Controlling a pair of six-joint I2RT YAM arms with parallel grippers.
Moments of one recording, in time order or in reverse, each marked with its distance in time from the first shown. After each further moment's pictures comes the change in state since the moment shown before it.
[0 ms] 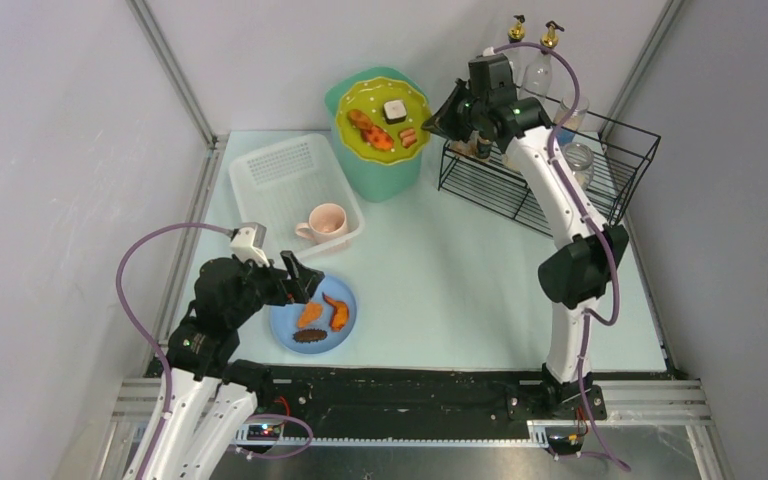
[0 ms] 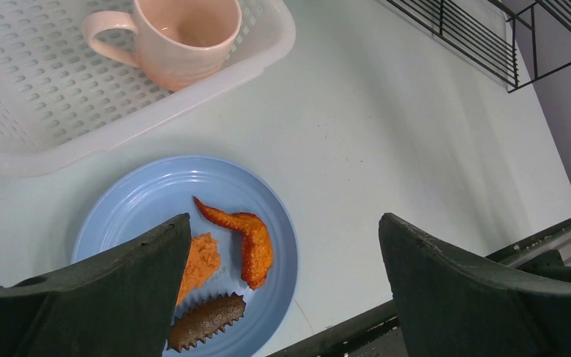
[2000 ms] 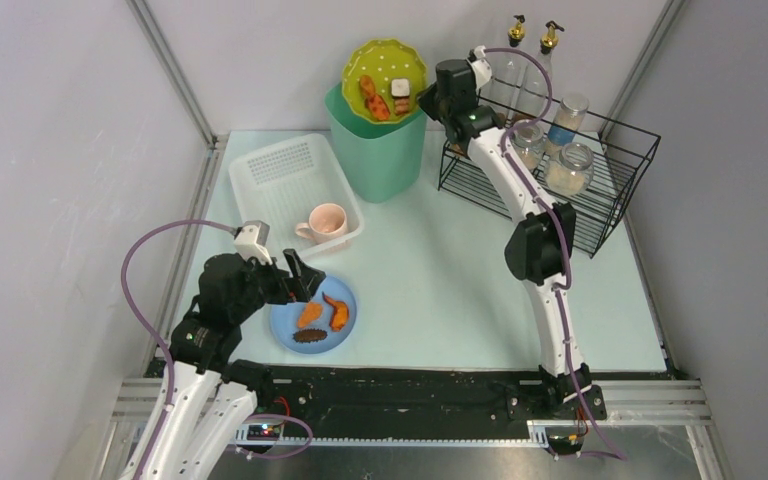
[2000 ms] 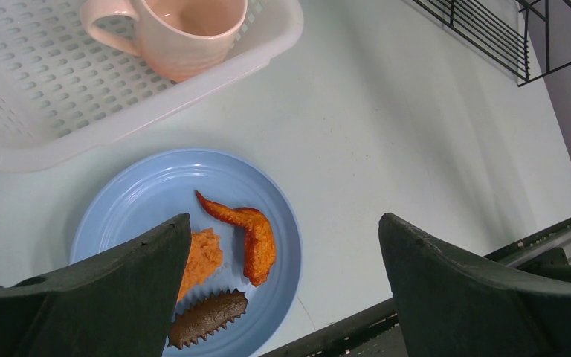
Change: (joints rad) left arm 0.000 0.039 0.000 0.000 0.000 0.000; right arm 0.036 0.348 0.220 0.343 0.409 0.150
